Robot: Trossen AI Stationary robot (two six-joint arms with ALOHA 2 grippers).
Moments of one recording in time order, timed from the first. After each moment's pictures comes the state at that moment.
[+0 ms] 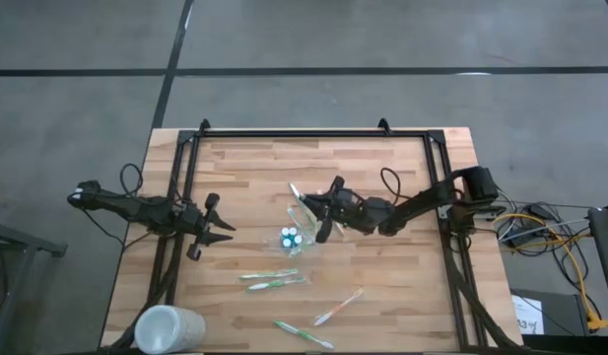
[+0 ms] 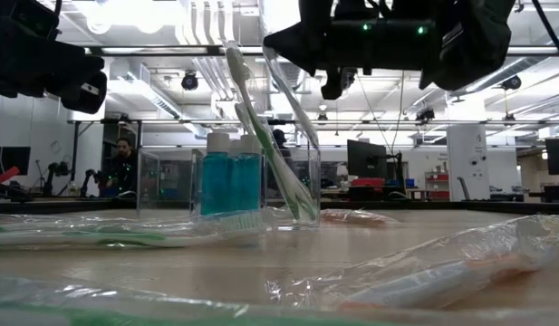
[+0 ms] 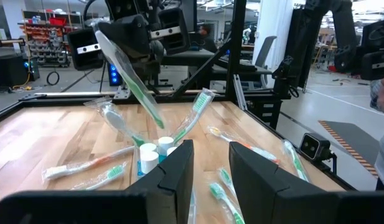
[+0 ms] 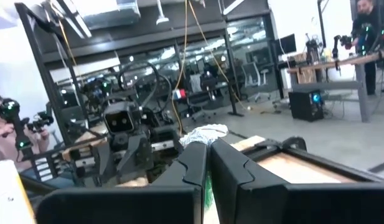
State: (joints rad) left arm -0.29 0.09 0.01 0.03 -0.06 -0.06; right arm 0.12 1.82 0.76 1.31 0.43 0.17
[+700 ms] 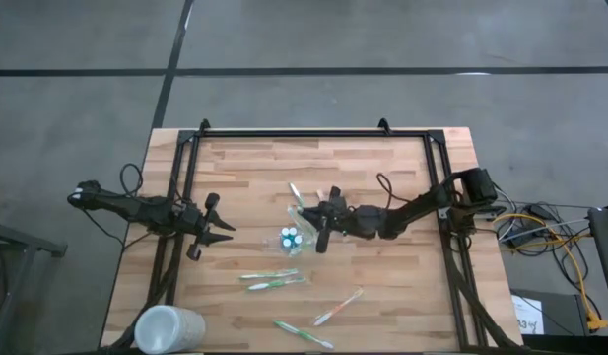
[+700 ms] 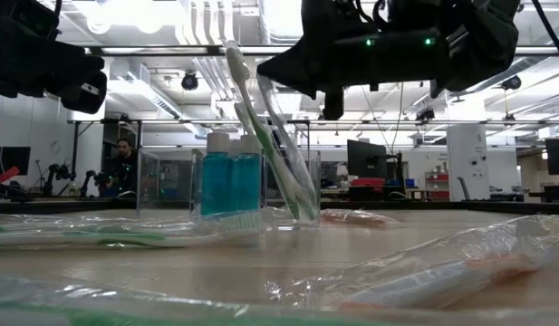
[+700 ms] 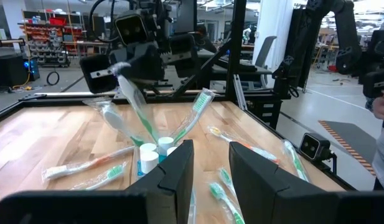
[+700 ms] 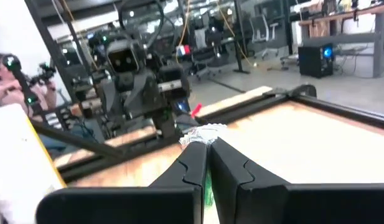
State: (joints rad) left arm -0.29 0.09 0.01 0.03 -0.06 -0.06; right arm 0.15 1.83 0.75 1.12 0.41 0.28
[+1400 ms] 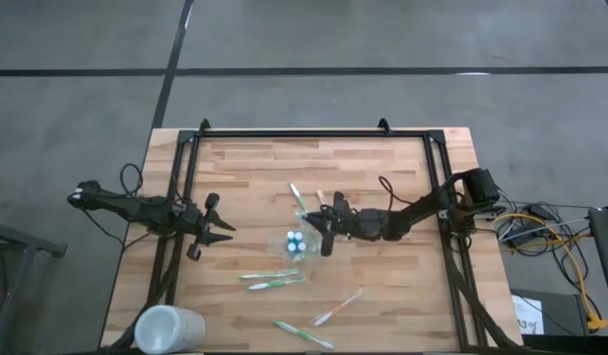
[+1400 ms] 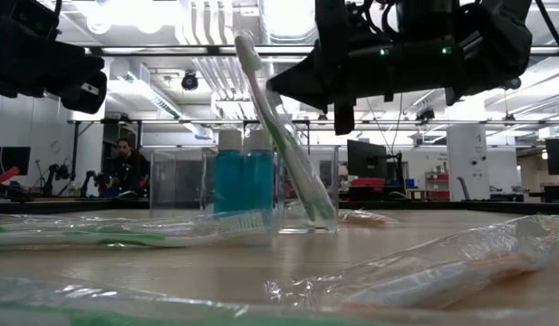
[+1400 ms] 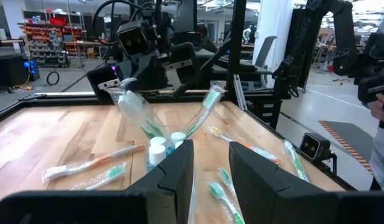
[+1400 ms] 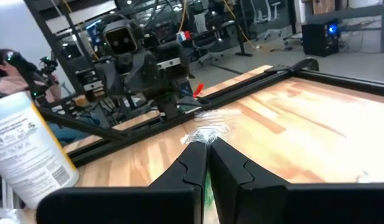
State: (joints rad) left arm -0.29 0.09 0.01 0.03 -0.06 -0.06; right arm 0.17 1.82 0.70 1.10 0.41 0.36
